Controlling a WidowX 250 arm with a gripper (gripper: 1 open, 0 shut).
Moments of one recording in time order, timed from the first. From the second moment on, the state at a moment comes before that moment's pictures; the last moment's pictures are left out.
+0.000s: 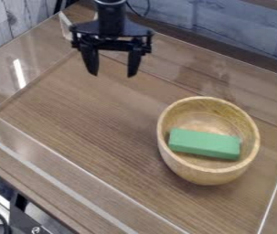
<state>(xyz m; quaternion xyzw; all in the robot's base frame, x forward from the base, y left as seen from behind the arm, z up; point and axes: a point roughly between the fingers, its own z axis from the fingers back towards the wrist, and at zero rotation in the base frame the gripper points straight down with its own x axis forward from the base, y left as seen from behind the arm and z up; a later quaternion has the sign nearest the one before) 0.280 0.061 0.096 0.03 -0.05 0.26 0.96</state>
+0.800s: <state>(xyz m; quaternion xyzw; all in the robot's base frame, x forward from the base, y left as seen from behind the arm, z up) 0.266 0.062 0.098 0.02 -0.06 0.19 0.98</state>
